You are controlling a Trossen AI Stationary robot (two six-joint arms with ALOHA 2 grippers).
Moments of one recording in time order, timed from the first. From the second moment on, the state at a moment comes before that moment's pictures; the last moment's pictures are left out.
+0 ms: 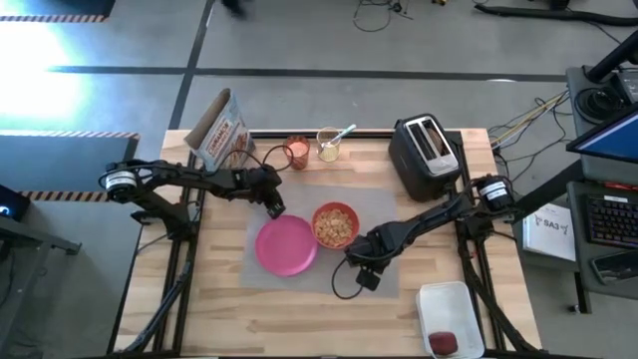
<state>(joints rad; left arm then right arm) 0.36 1.49 0.59 -0.13 -0.10 -0.29 0.28 1.87 1.13 -0.74 -0.16 0.81</state>
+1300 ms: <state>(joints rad) 0.25 1.49 0.59 -0.02 -0.03 -0.33 0.31 1.86 1.15 -0.98 -0.09 0.84</state>
